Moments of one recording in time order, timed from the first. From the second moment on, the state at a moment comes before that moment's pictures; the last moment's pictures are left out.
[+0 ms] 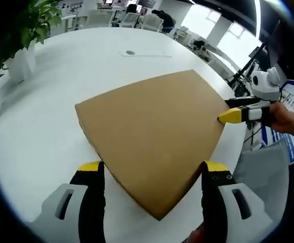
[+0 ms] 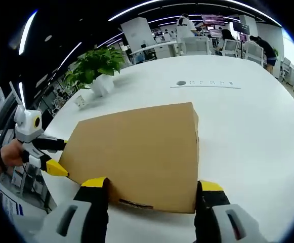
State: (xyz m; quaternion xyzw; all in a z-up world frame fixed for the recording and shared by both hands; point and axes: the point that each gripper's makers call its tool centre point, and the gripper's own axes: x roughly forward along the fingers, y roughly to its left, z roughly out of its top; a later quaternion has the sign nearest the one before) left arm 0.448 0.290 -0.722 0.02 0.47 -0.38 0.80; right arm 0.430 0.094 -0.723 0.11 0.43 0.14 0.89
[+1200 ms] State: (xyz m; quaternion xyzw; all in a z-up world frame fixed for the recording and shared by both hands) left arm 0.425 0.321 -0.723 0.02 0.46 -0.39 0.80; right arm 0.383 0.120 -0.724 0.13 0.44 0.13 0.88
